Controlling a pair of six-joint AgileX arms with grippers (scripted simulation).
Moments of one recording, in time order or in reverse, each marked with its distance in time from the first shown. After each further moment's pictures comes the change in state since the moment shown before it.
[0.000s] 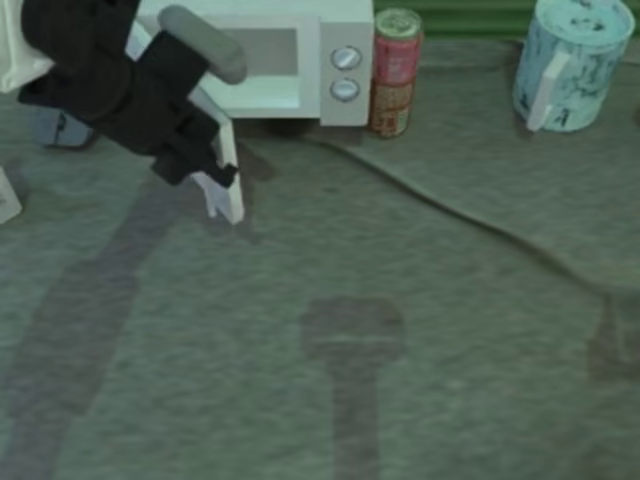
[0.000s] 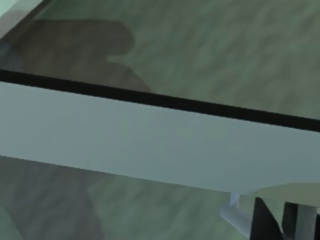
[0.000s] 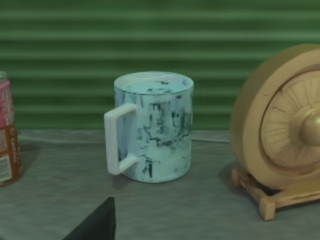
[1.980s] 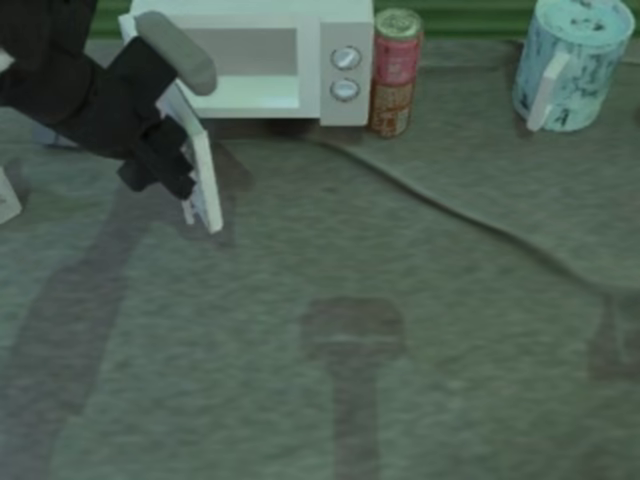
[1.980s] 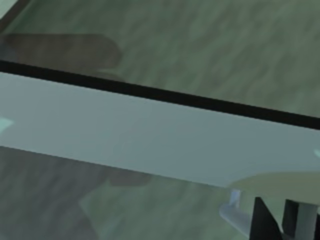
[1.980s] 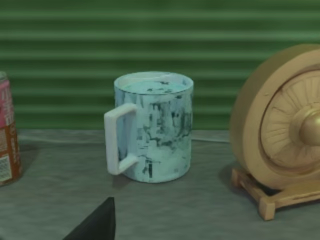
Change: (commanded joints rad) left arm 0.069 -0.016 -0.019 -0.051 0.079 0.167; right arm 0.000 0.000 0.000 0.000 0.000 0.000
